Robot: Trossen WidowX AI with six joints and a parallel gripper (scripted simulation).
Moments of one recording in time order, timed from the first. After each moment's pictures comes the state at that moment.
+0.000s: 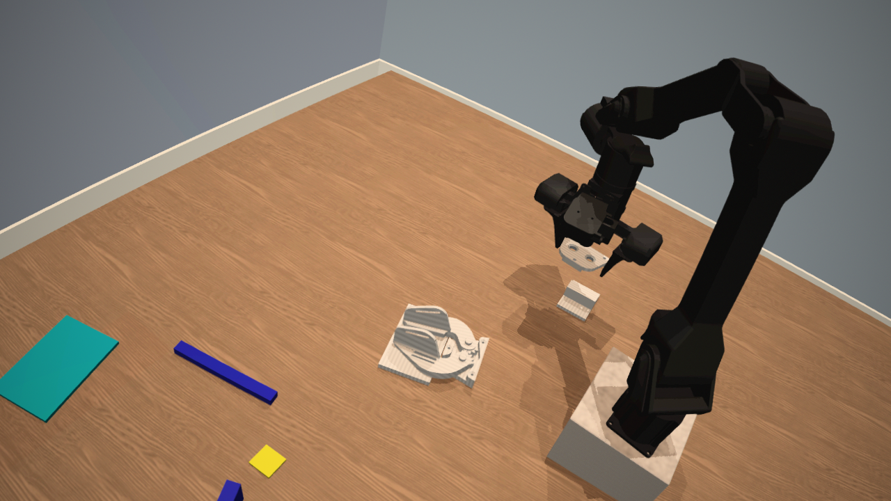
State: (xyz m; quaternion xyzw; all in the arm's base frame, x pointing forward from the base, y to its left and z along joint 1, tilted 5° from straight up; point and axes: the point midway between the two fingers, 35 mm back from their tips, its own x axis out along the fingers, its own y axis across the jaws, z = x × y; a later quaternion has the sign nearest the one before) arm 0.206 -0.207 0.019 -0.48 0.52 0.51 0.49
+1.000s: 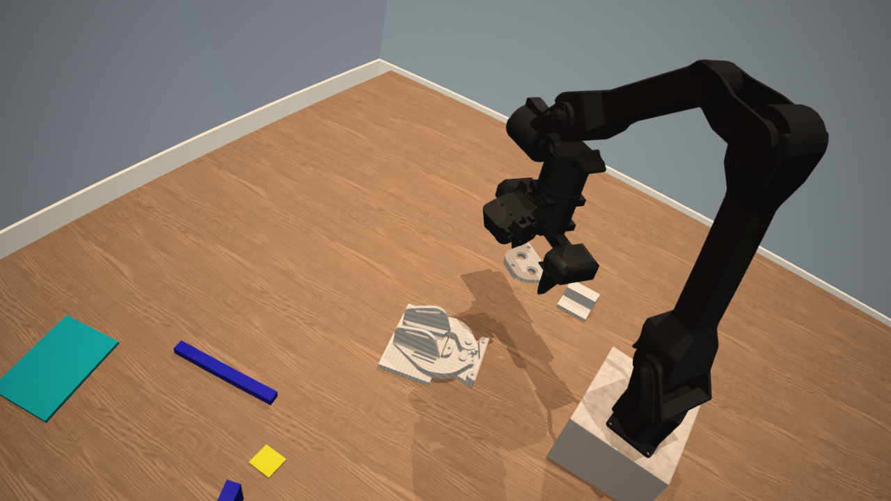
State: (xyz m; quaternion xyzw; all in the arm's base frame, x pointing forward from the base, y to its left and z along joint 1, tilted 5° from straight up) arm 0.246 -0.116 0.019 -0.34 0.63 0.37 0.59
